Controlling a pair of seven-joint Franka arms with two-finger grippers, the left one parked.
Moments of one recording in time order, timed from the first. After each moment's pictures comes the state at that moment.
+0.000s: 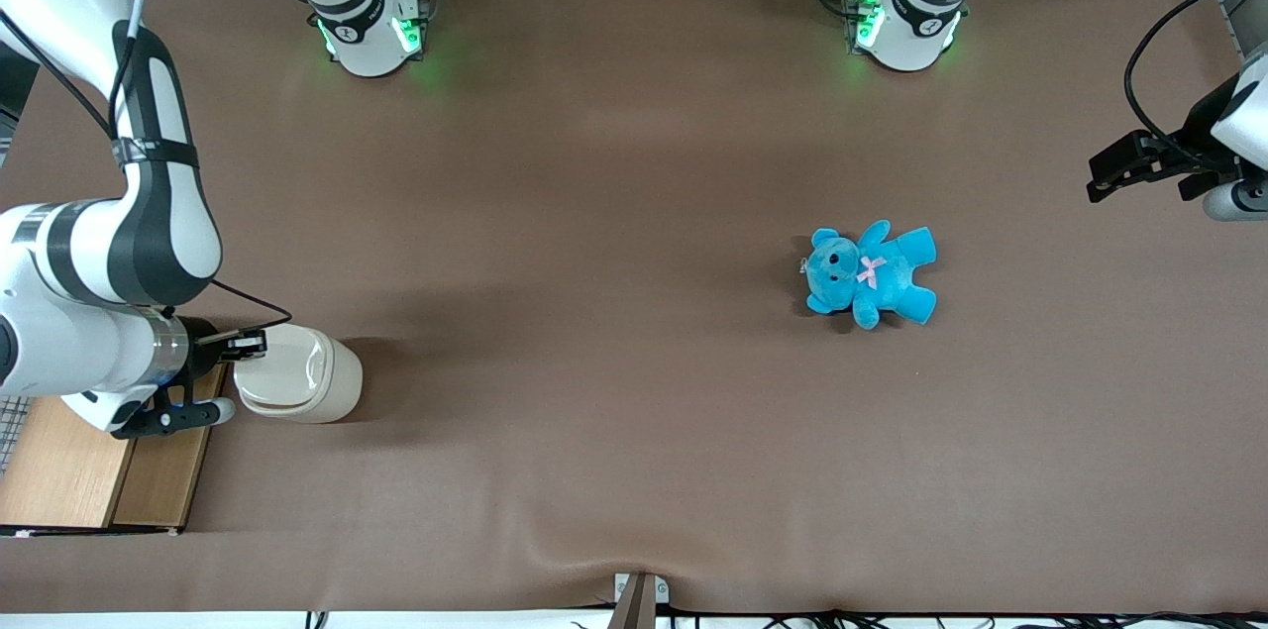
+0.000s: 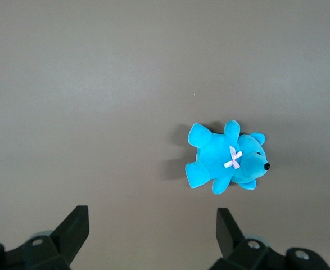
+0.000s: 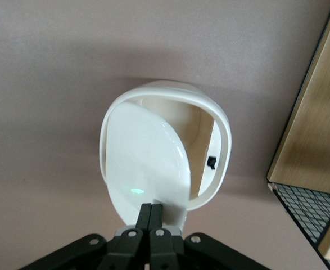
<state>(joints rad) -0.04 0.61 0.05 -1.27 0.00 1.66 -0.15</state>
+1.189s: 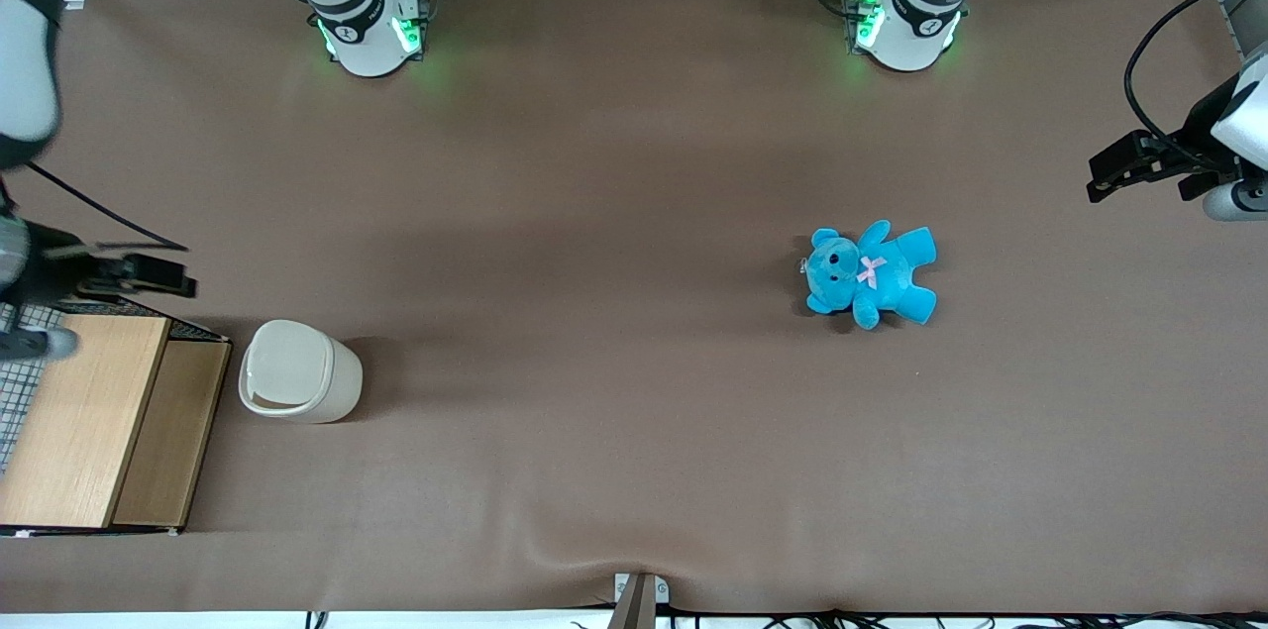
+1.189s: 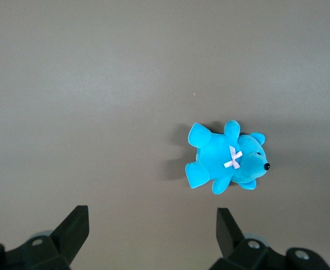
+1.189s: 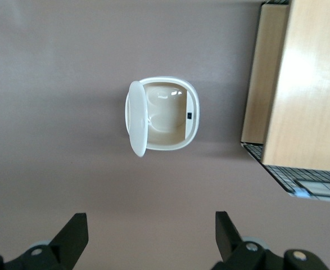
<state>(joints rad) -0.09 0.34 0.03 -1.25 0.07 1.50 -0.10</state>
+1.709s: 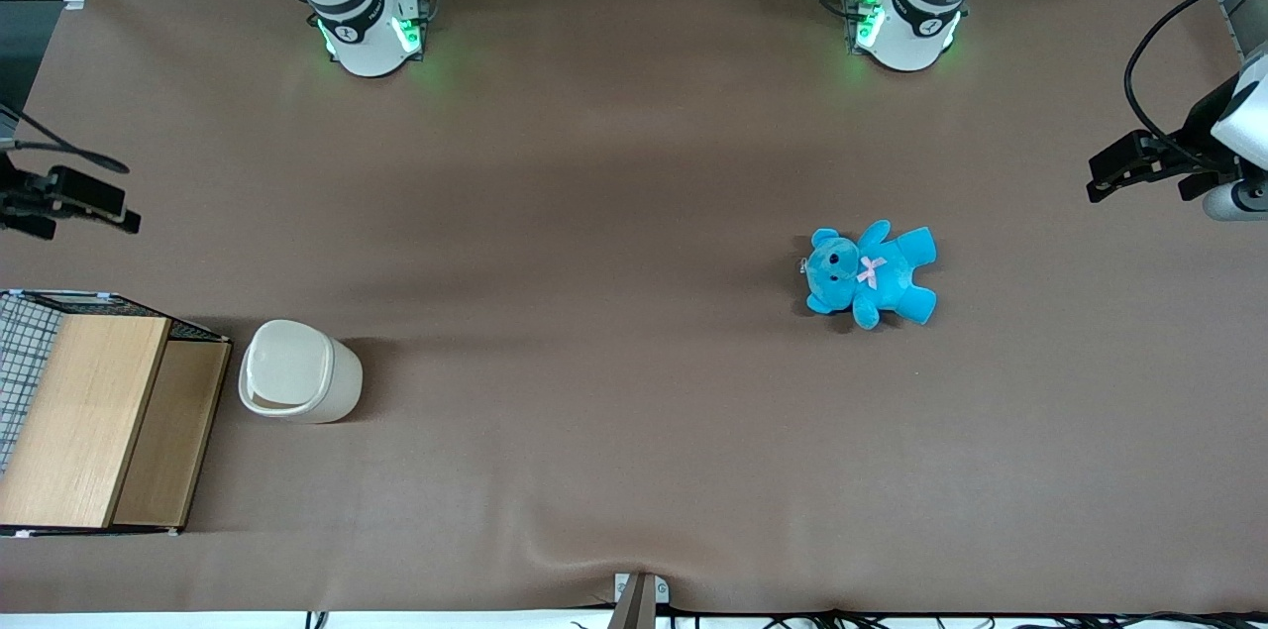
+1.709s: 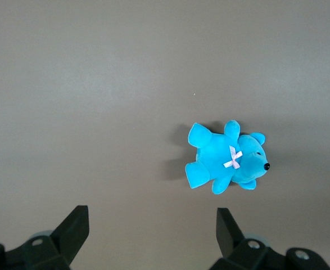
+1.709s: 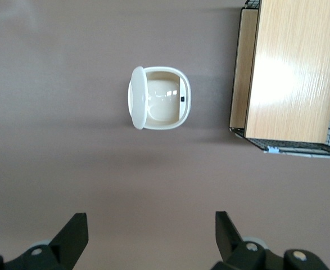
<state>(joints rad) -0.10 0.15 0.03 -1.37 0.07 1.48 -0.10</state>
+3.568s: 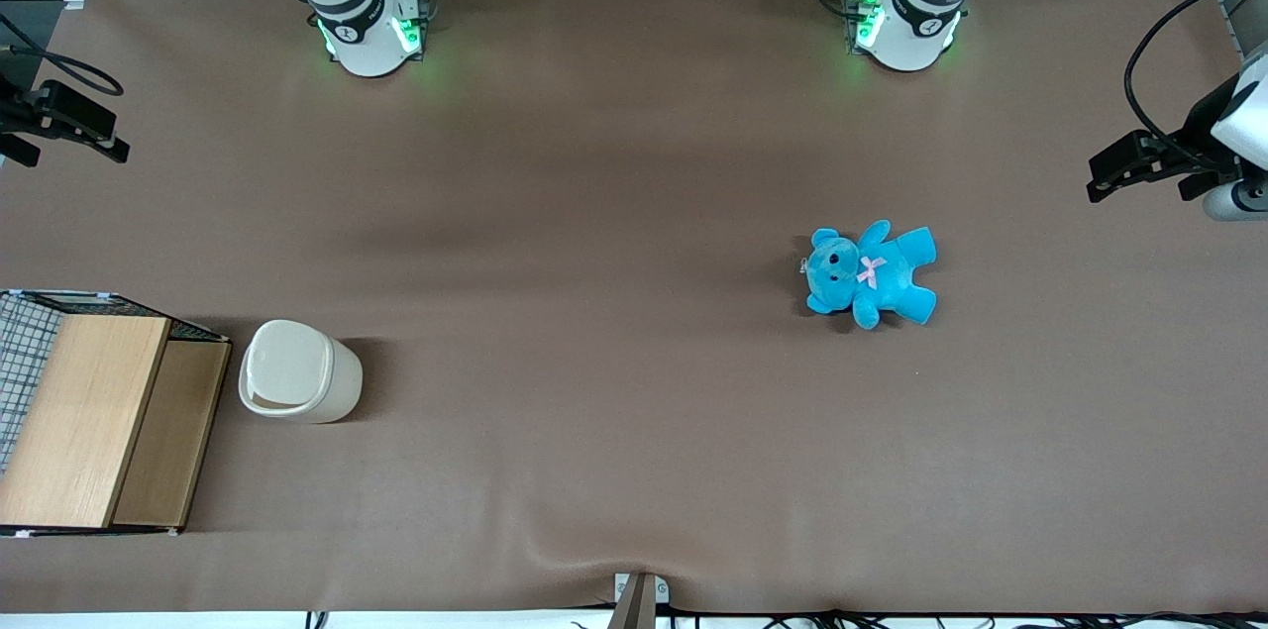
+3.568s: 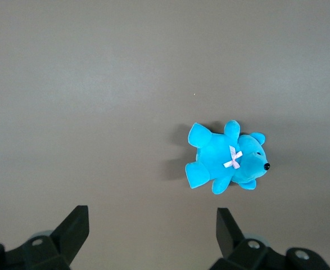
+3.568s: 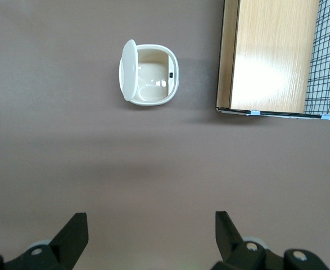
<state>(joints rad) -0.11 -0.05 0.03 -1.56 0.03 1.49 -0.10</state>
